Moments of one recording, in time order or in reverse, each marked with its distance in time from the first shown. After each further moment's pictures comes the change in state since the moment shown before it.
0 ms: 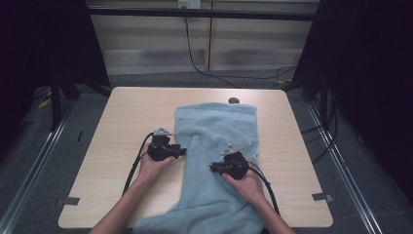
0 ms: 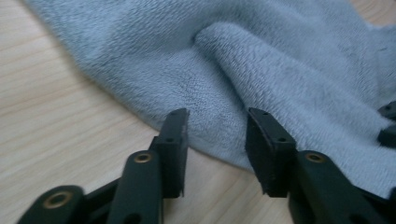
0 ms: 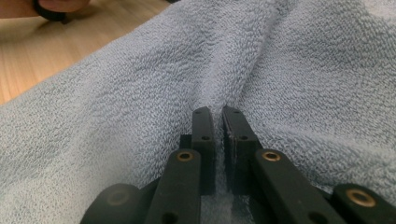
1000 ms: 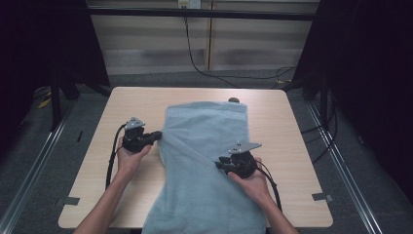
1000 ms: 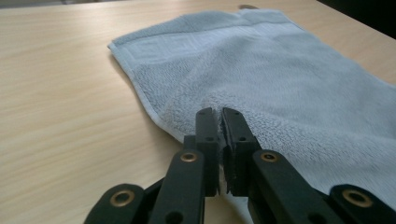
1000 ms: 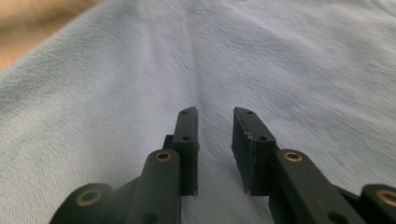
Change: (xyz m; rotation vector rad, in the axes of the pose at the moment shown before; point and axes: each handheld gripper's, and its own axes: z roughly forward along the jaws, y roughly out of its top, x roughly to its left) left arm 0.043 0.011 -0.074 -0.165 0.184 -0.003; right arm -0.002 0.003 -0.028 -0.071 -0.080 -0.018
